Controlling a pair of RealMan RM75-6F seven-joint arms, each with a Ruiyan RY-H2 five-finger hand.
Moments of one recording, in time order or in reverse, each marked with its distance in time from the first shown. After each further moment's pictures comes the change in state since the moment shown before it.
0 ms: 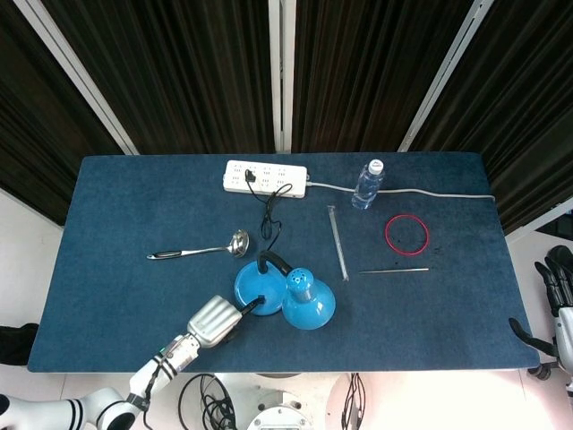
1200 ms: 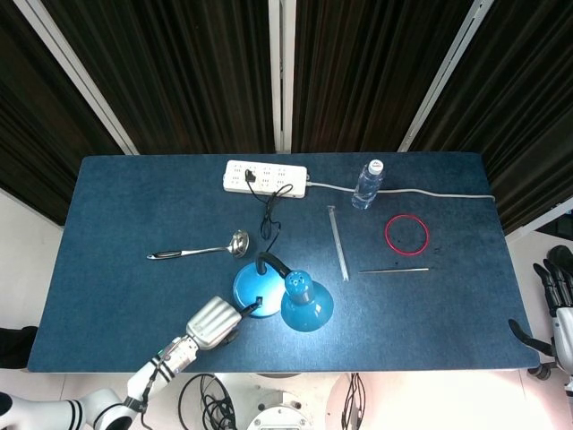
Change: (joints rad) left arm -0.008 -0.005 0.042 0.026 0.058 0.085 -0.073; right arm 0.001 -0.003 -0.001 -0.001 0.019 -0.025 -0.014
